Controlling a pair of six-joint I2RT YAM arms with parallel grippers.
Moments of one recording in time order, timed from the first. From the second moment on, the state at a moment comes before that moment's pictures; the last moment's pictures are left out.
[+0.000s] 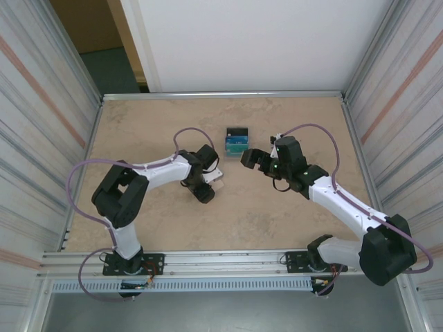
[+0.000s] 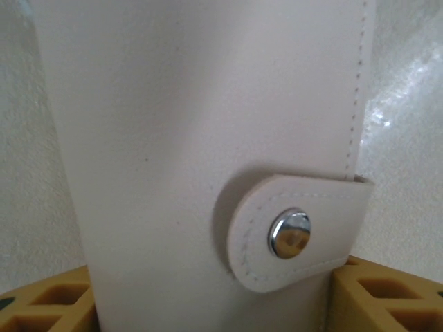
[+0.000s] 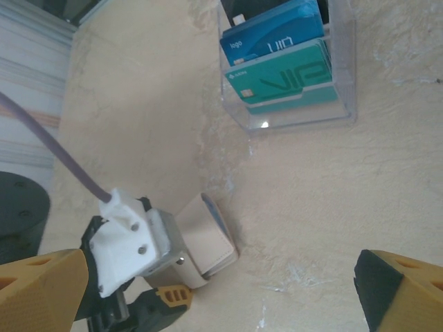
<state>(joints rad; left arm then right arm) -0.70 1.80 1.13 -0.74 0.02 0.20 0.51 1.19 0.78 -0.24 -0.18 0.78</state>
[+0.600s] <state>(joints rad) -0.70 1.36 0.91 -0.47 0.05 -0.05 0.56 1.35 0.66 0.11 -0.45 0.95</state>
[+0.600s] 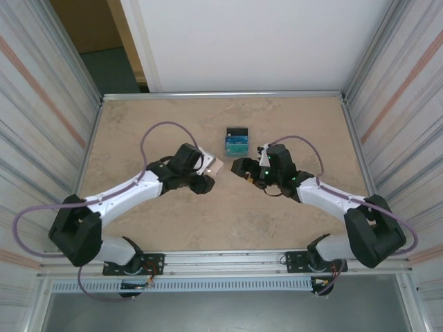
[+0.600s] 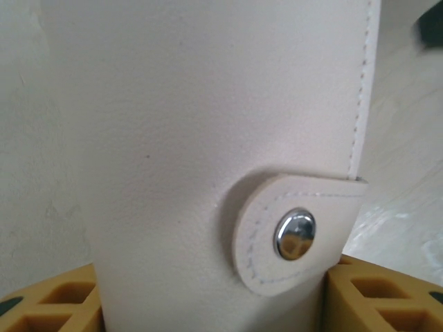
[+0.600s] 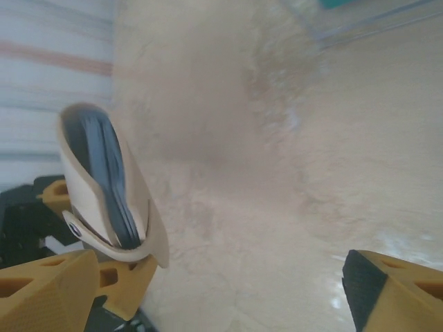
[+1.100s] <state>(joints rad) -0.72 1.28 0.85 -0.37 0.10 -0.14 0.64 1.44 0.74 0.29 -0.53 0.96</state>
